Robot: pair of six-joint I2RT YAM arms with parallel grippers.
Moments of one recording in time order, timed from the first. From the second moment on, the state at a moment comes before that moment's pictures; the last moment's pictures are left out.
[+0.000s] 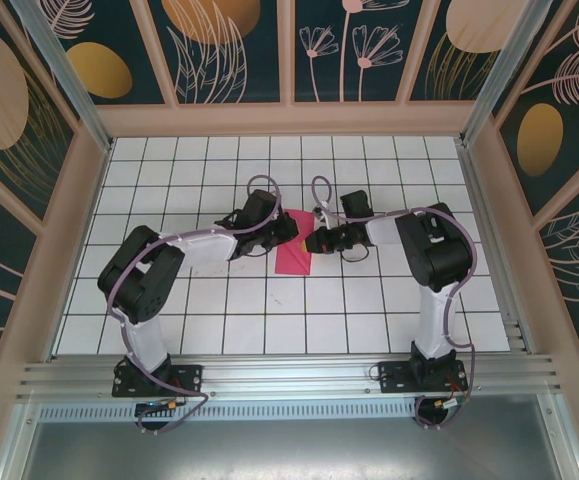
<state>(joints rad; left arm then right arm) -0.65 1.86 1.05 0.10 0.22 -0.91 0.39 2.01 1.00 0.02 -0.86 0.23</state>
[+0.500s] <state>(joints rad) -0.66 1.95 1.02 0.17 0.23 -0.94 0.39 2.00 1.00 0.02 -0.86 0.23</state>
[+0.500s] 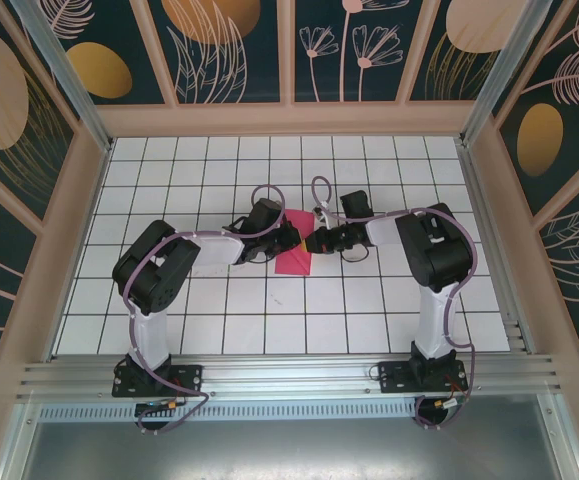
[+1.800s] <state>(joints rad) -0.66 1.96 0.96 0.25 0.23 -0.94 0.40 1.98 0.99 0.02 -0.80 0.23</state>
